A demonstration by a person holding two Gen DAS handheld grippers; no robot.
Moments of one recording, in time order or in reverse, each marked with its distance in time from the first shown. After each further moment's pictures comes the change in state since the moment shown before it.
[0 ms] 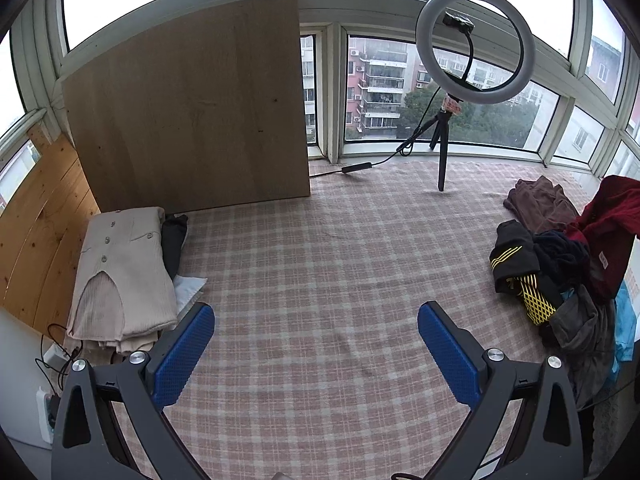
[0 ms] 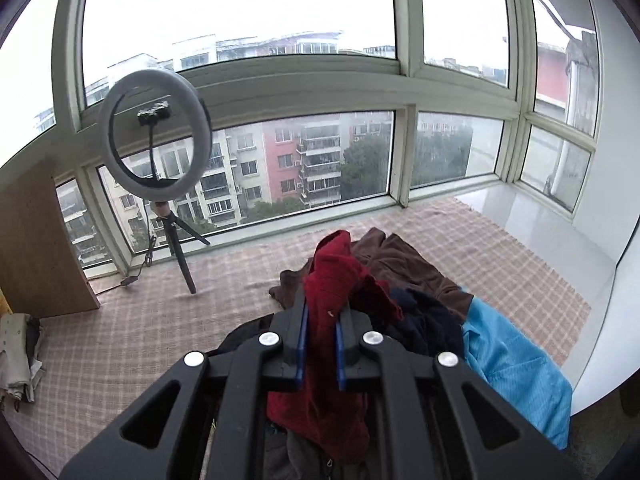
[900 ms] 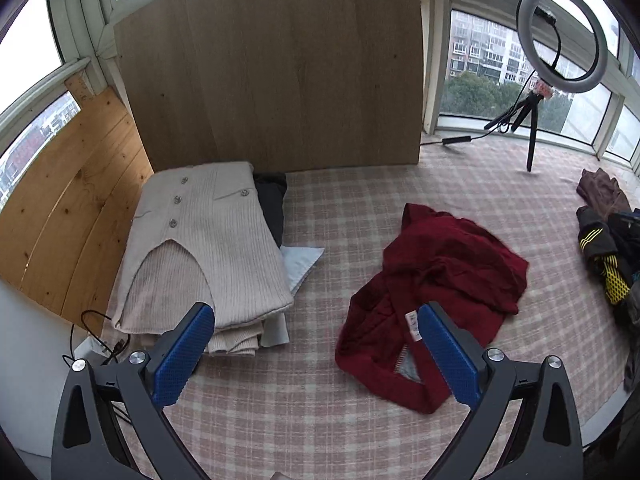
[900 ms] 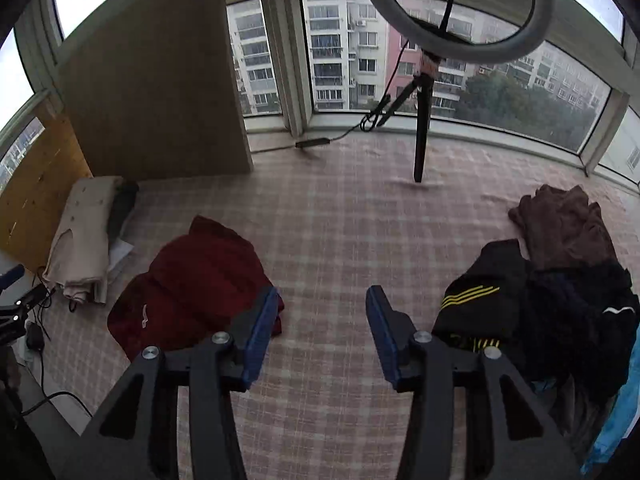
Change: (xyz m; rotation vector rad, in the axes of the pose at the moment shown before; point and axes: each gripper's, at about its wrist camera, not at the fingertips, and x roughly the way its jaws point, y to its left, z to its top) left arm 0.066 0.150 -0.032 -0.034 0.084 0.140; right arm 0.094 0.290 -0.113 -0.233 0.509 0.402
